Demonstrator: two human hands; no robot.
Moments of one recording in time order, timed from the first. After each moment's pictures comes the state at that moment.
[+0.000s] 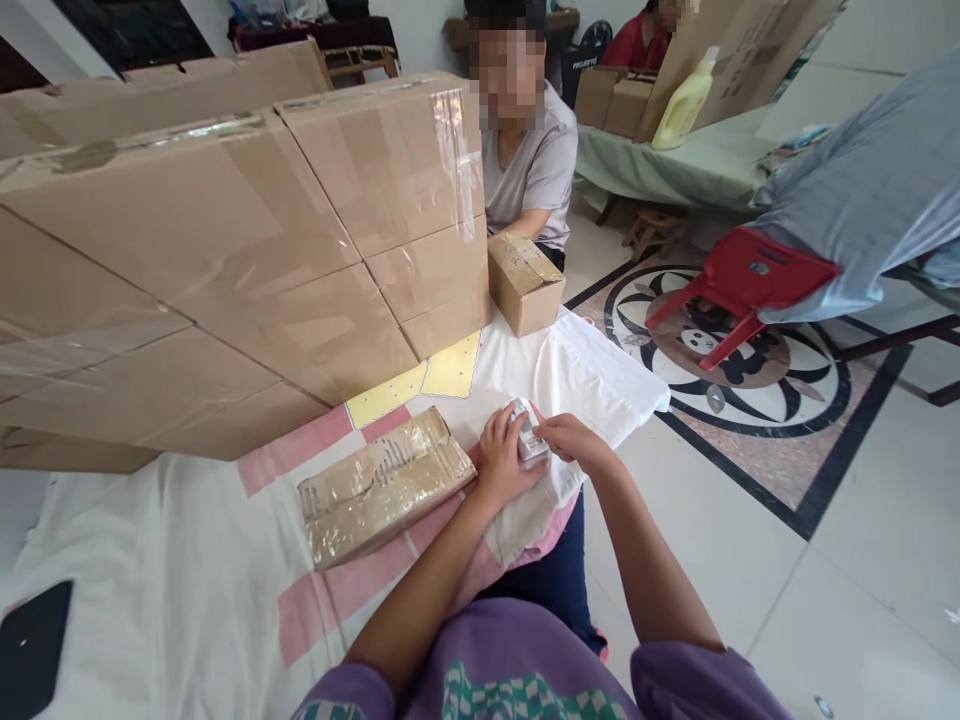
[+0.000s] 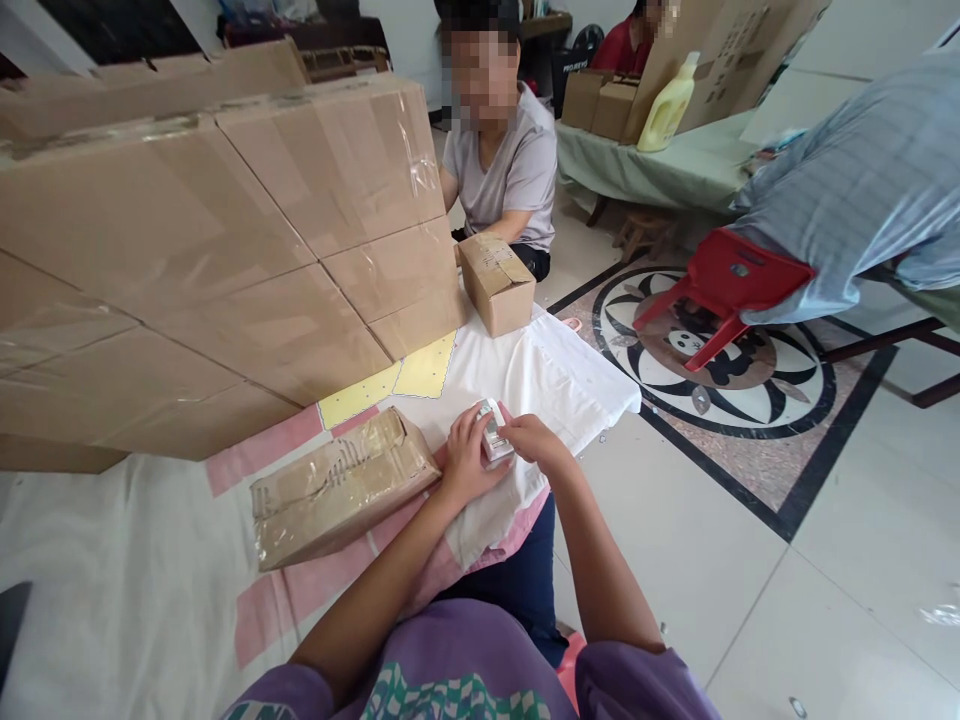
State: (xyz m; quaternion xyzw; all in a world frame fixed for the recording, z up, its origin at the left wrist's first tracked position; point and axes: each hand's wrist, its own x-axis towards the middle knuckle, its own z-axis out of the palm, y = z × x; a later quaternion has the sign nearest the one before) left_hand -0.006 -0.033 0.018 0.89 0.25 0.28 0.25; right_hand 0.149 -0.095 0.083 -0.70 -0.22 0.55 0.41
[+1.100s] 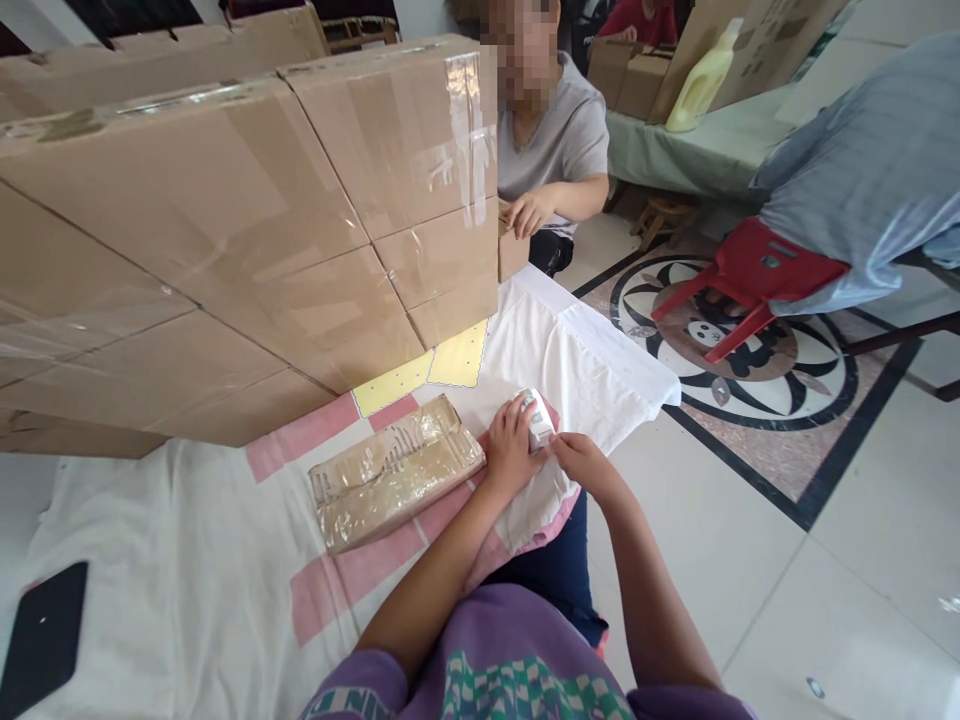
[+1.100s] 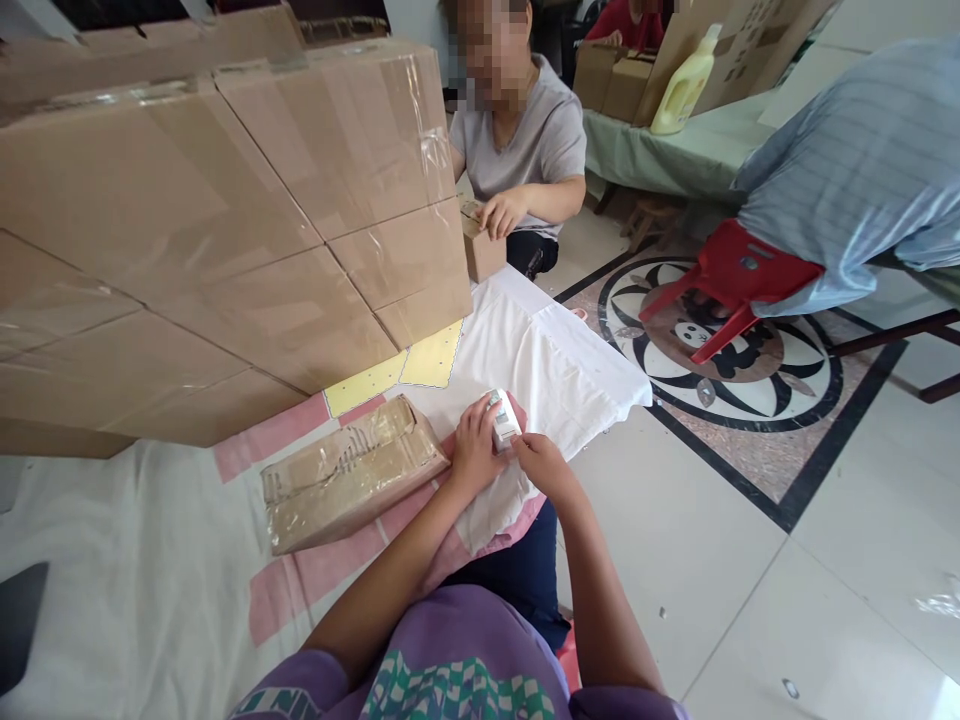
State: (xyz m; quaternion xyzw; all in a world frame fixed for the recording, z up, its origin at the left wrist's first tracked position) left_hand -0.004 -0.033 0.015 0.90 0.27 0.26 0.22; right_hand 0.114 -0.134 0.066 -0.76 -0.26 0.44 0.40
